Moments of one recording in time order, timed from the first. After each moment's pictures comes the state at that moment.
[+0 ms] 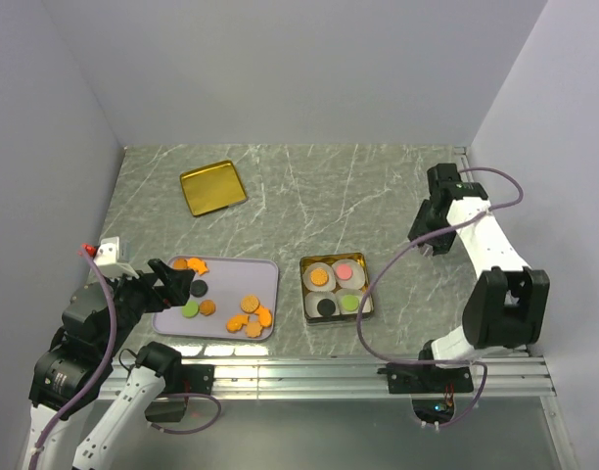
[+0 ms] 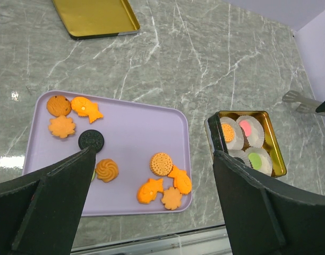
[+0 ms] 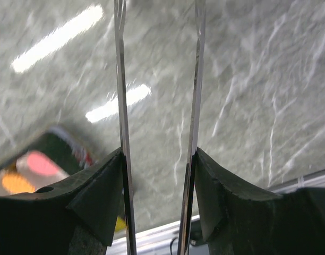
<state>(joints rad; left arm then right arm) -0.36 0.30 0.93 -0.93 -0.13 -0.49 0.01 1.48 1.24 -1.04 0.16 0.47</state>
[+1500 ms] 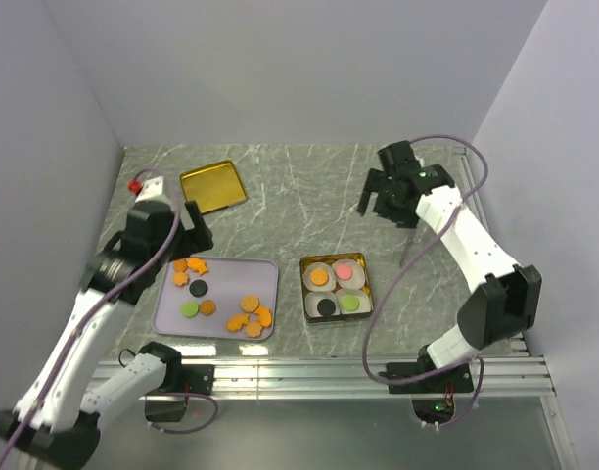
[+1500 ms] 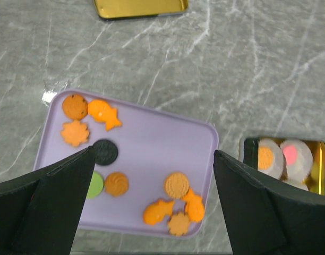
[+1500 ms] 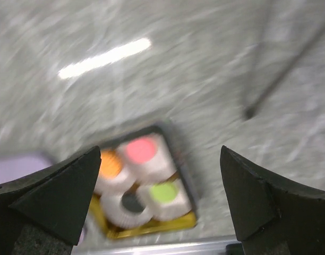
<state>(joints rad) -0.35 0.83 1.06 -0.85 -0.24 -0.53 0.30 1.55 1.48 -1.00 0.19 0.60</state>
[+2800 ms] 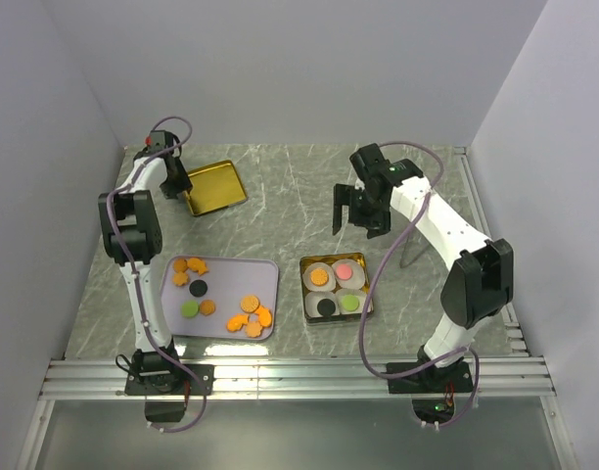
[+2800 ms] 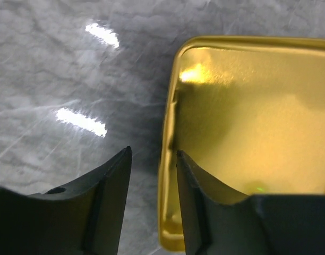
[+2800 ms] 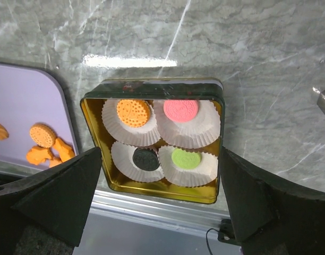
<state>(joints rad) 0.09 2.30 1.89 -0.61 -0.10 -0.38 0.43 1.69 1.54 -1.06 -0.06 0.48</state>
